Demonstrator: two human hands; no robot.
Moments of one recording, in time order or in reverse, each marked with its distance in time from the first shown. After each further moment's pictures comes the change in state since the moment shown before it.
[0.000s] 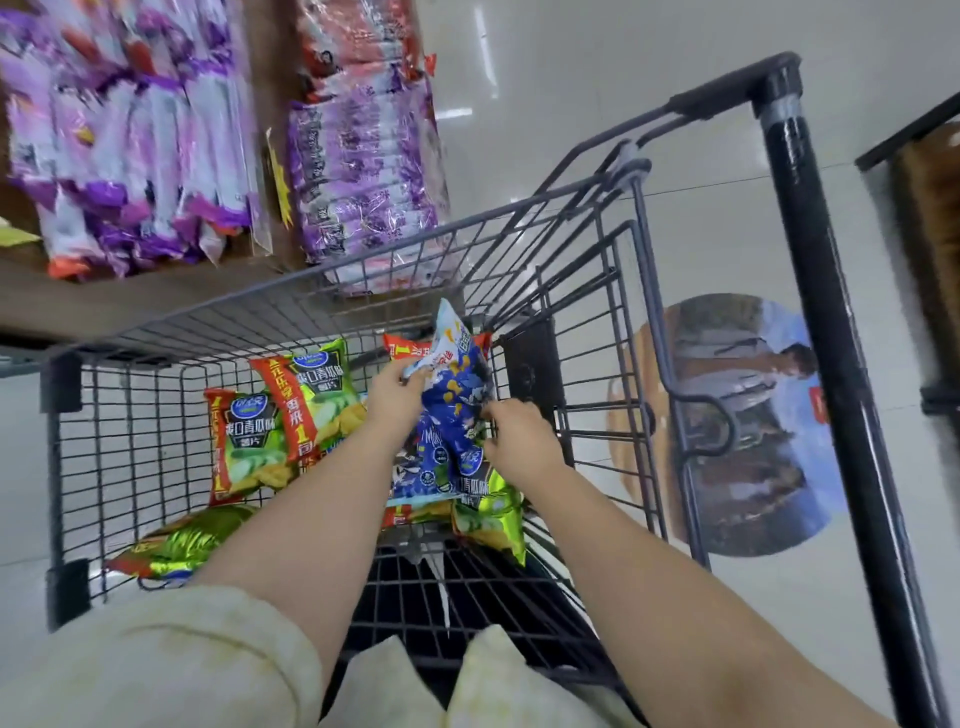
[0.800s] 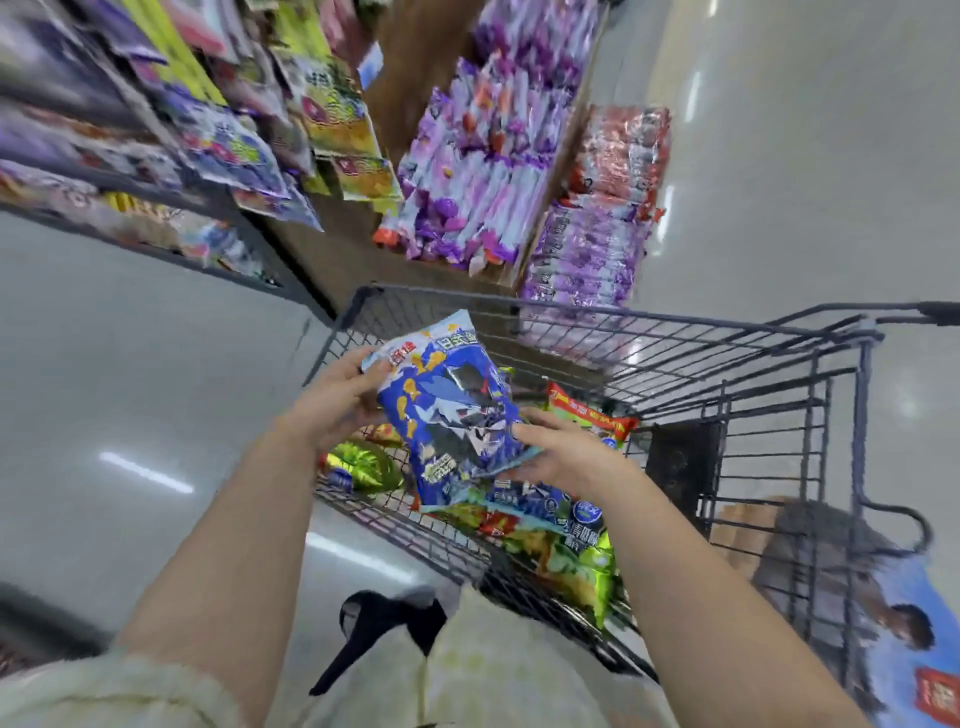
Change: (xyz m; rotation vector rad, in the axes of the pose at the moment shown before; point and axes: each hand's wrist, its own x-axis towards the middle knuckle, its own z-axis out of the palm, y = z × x) left_hand -0.146 -0.090 -0.289 -0.812 0.021 0.054; right_hand -0.058 -0.192 -0.032 1.165 -0.664 0.114
